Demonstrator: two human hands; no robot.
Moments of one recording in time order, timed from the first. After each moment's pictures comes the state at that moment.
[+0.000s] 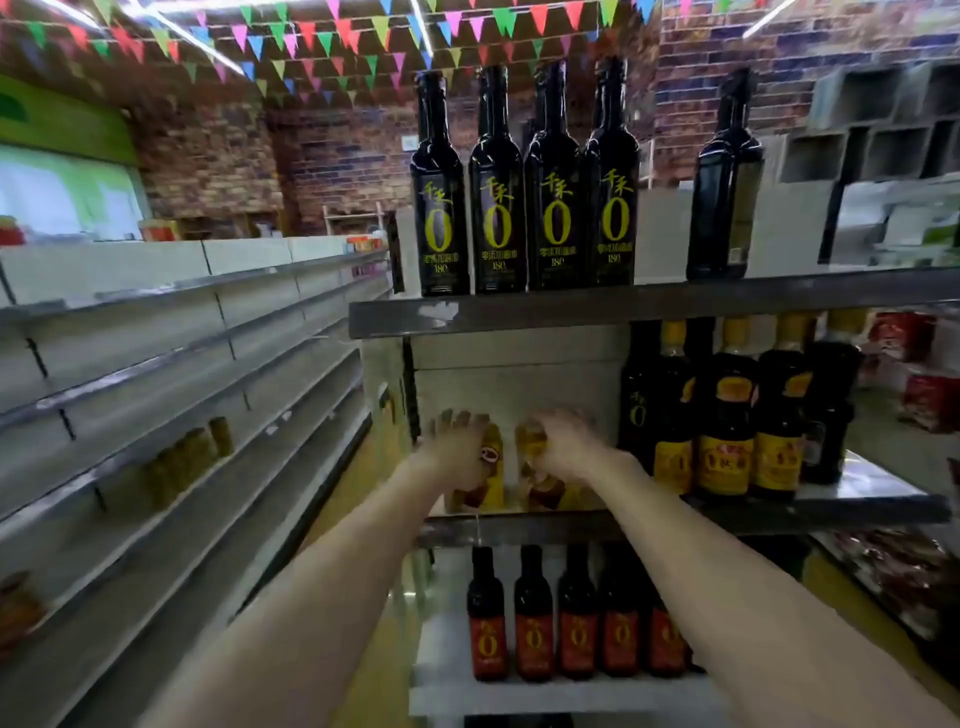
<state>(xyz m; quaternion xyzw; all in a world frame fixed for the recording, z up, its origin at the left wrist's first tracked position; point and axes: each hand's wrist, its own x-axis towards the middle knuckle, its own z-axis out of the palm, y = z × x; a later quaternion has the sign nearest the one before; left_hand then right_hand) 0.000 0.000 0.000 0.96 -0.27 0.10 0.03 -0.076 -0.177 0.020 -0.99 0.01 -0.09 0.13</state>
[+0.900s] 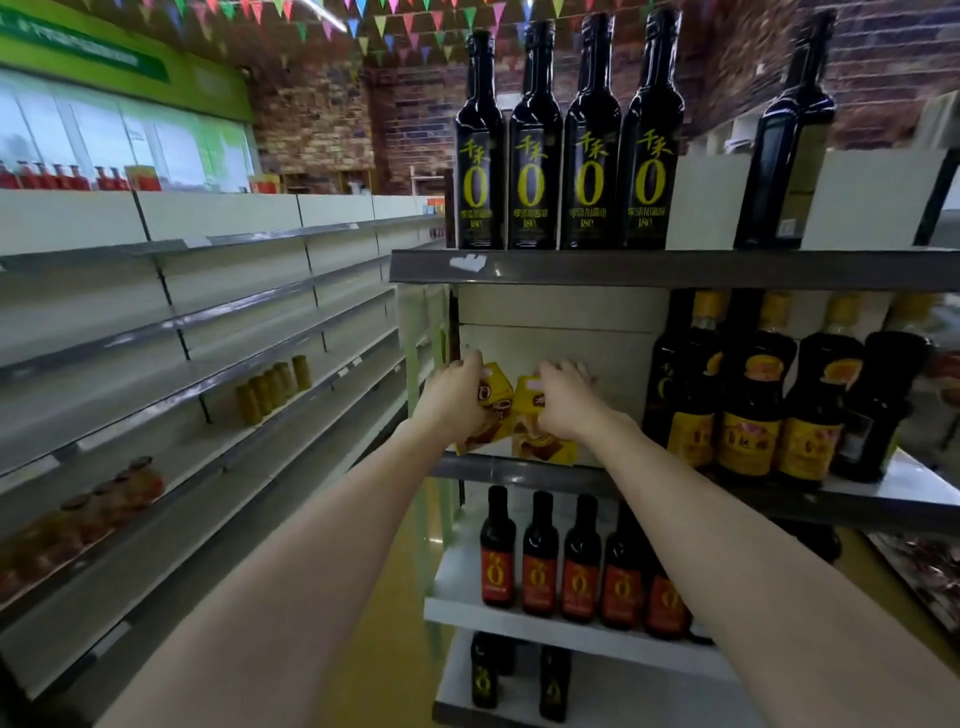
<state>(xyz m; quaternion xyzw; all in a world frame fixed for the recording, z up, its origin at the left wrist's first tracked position) -0.089 0.016 0.025 0.95 -0.16 0.20 0.16 -0.114 -0.160 0.034 -0.98 -0.05 -0.11 0.14</state>
